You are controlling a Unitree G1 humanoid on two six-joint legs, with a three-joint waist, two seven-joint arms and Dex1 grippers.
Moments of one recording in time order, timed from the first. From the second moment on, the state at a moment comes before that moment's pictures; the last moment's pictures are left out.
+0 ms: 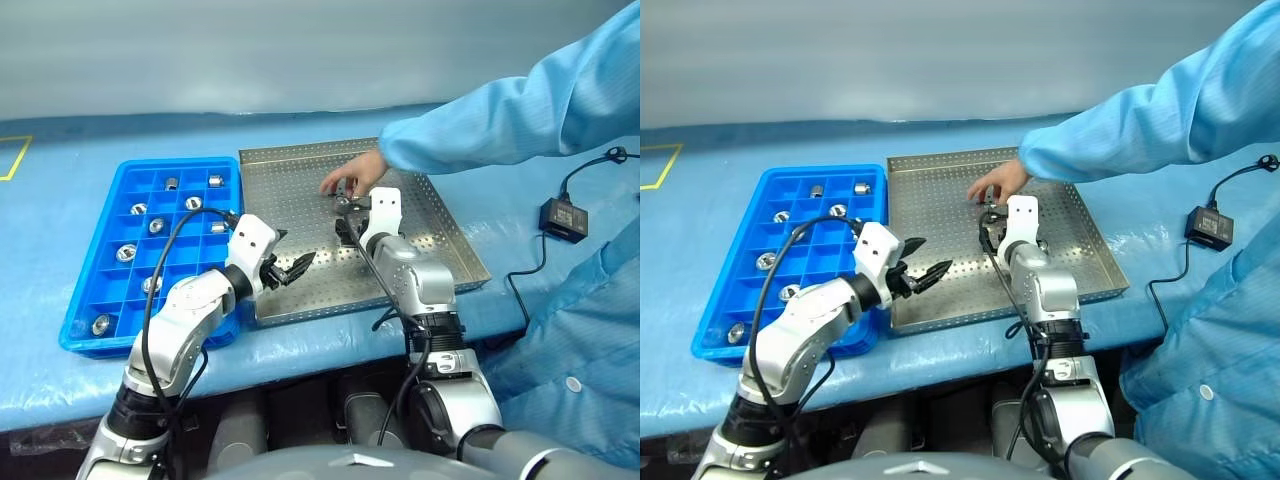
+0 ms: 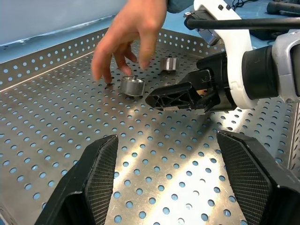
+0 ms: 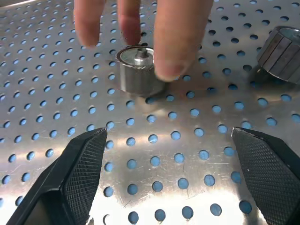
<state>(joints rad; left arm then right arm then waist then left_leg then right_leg) -0.17 0.36 -0.16 -0.46 -0.28 0.69 -0.43 -0.52 0.04 -0.08 0.14 0.17 0.78 -0.01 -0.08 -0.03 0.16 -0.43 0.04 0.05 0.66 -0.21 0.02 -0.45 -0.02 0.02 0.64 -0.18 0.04</state>
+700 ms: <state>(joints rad) -0.20 0.36 -0.14 -0.41 -0.27 0.69 -0.41 -0.39 0.00 0.02 -0.13 0.23 0.91 0.11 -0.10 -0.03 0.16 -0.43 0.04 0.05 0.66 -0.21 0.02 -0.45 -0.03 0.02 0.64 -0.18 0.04</state>
